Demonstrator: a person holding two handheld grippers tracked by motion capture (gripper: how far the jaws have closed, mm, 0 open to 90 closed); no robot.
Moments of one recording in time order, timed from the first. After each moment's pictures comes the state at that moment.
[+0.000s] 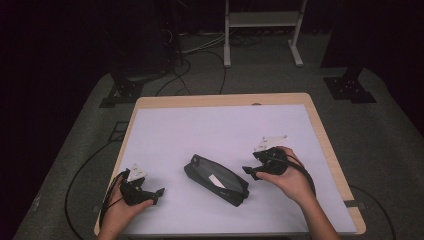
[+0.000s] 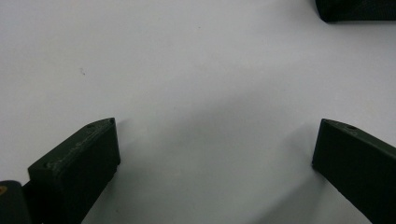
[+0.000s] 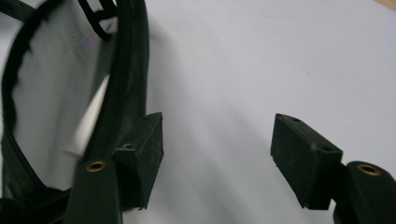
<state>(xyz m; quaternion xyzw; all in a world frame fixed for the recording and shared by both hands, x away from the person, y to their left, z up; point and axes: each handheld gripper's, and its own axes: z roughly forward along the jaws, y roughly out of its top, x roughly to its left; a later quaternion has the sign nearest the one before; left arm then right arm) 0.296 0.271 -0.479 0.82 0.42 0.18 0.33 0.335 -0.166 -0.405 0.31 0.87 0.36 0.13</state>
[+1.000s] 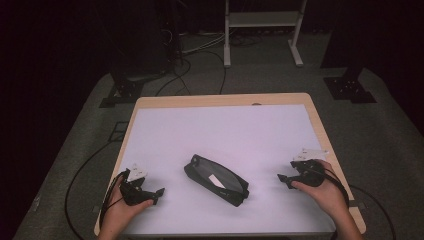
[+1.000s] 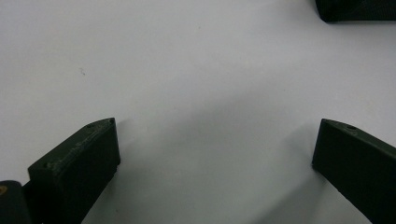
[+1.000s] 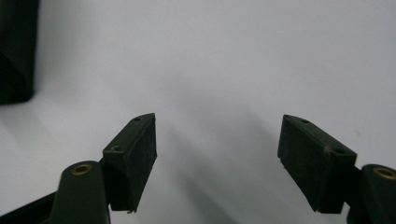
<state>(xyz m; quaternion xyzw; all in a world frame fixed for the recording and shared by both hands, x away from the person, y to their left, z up) 0.296 0.271 -0.479 0.82 0.42 0.19 0.33 0.317 -0.267 -0.449 0.40 0.84 0.33 0.16</state>
